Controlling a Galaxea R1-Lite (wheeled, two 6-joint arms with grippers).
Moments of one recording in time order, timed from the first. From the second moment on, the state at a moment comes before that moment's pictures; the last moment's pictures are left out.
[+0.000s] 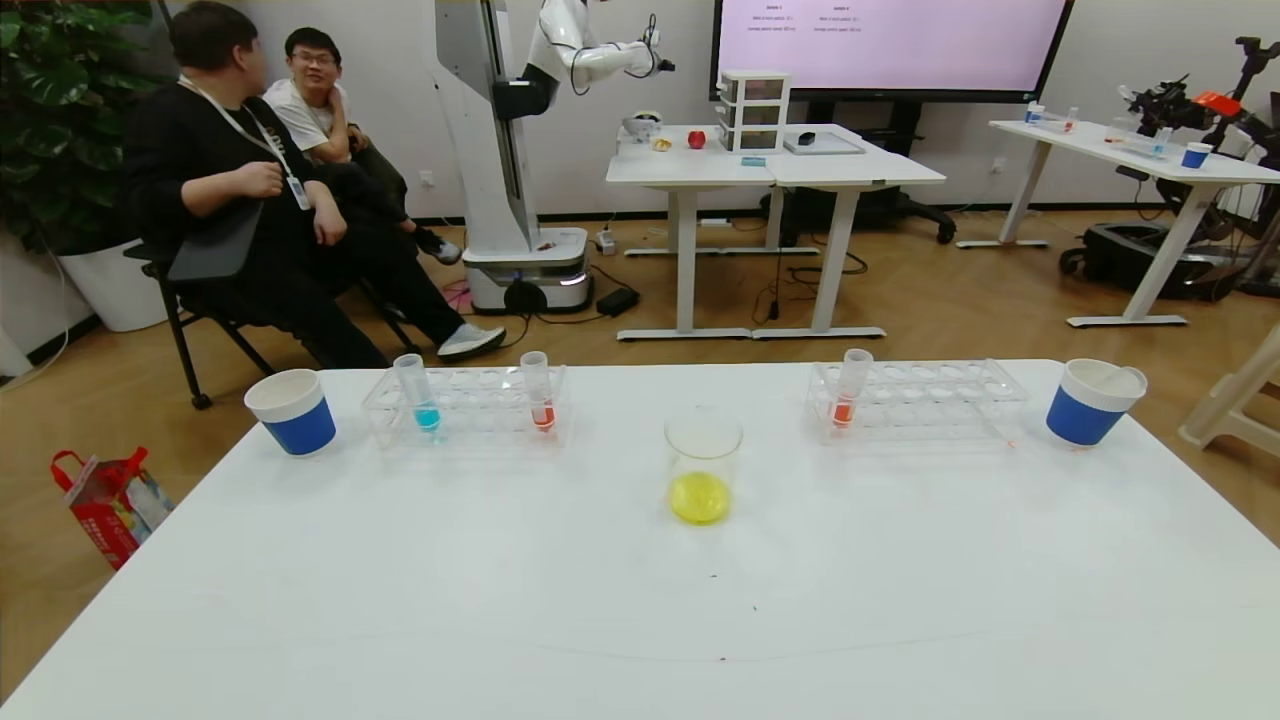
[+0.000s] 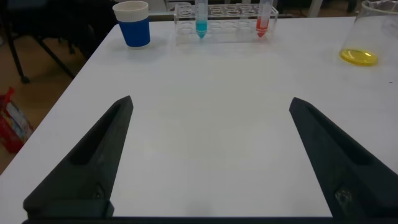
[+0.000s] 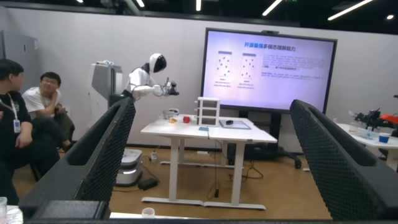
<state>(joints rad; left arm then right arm) 0.00 0.00 0.00 0.01 -0.02 0.02 -0.01 0.80 -0.38 -1.03 0.03 -0.01</state>
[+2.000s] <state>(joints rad) 0.00 0.00 0.00 0.01 -0.02 0.02 0.01 0.00 0.00 0.01 0.02 -0.05</state>
